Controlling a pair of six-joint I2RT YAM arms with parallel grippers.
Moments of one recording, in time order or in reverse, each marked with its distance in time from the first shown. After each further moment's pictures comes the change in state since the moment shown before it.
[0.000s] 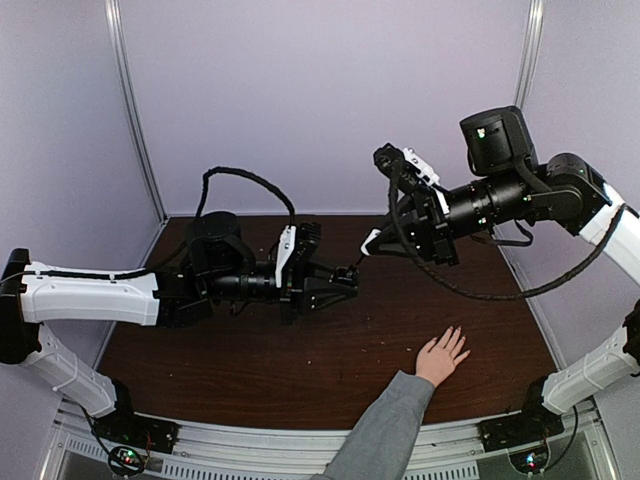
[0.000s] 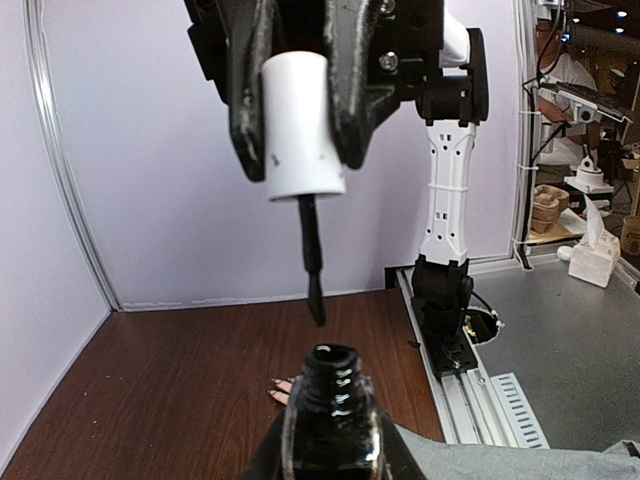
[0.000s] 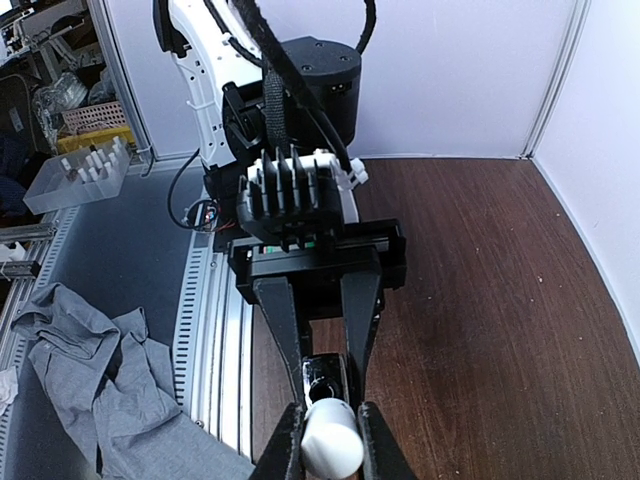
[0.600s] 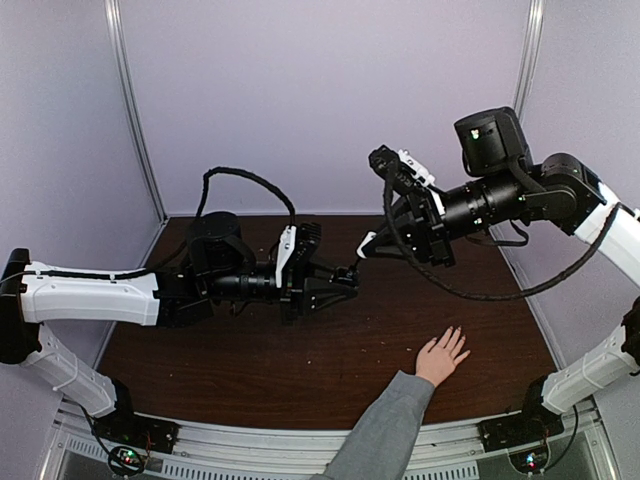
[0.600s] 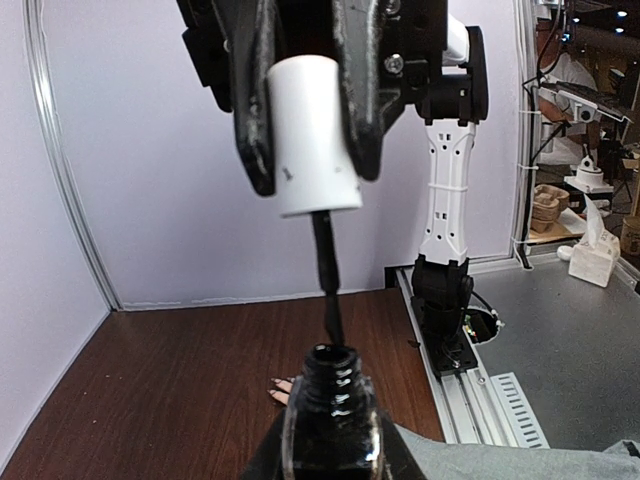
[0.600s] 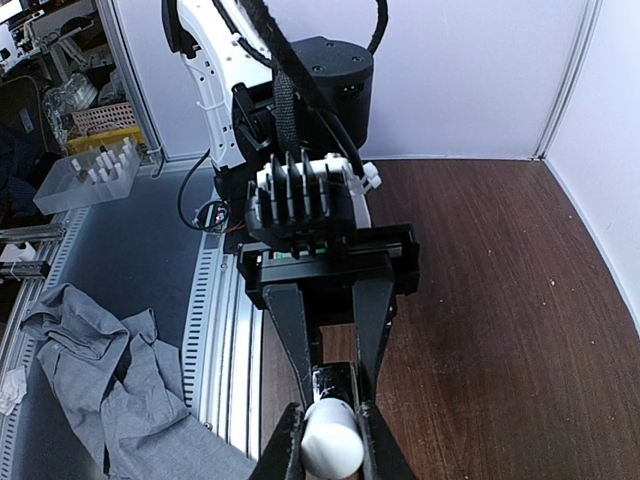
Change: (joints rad) left arm 0.000 0.002 0.000 0.000 0.000 0.000; right arm 0.000 0.014 0.000 0.008 -0.035 0.007
